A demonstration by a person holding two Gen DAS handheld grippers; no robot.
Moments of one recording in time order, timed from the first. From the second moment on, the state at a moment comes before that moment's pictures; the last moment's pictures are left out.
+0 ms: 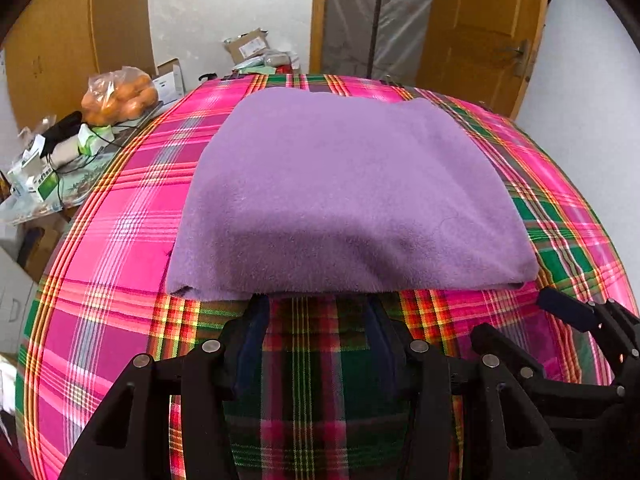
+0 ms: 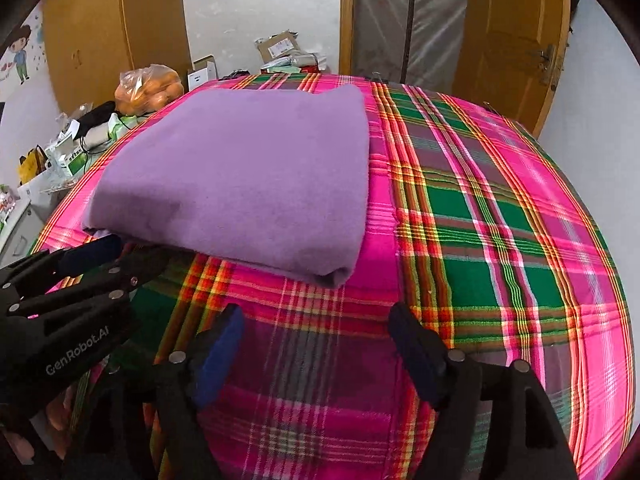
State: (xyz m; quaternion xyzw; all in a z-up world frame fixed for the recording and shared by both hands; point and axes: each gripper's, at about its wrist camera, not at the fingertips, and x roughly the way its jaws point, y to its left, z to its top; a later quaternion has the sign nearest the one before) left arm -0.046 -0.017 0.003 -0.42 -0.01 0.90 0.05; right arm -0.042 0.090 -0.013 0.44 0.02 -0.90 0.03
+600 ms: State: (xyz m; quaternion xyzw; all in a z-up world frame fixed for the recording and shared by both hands) left arm -0.048 -0.012 0.003 -0.43 0.01 0.90 0.05; right arm -0.042 0.098 -0.010 0.44 0.02 -0.90 0.04
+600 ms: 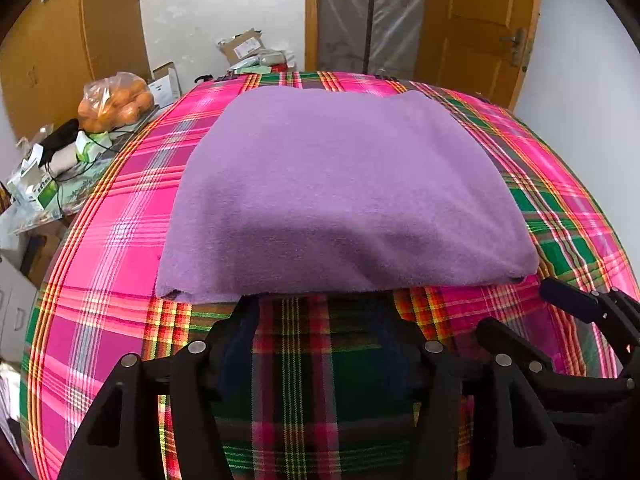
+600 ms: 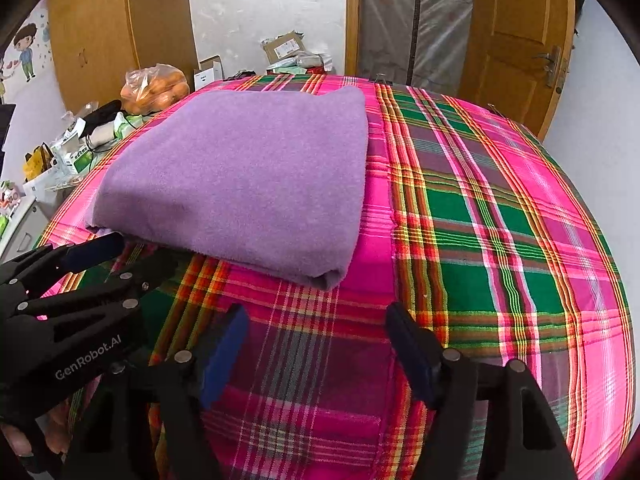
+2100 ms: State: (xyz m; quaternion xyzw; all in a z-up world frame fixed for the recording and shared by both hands) left arm -0.050 -0.012 0.003 -0.43 0.00 0.90 0.02; right arm -0.049 0.123 -0.013 0.44 0.00 -0.90 -0.01
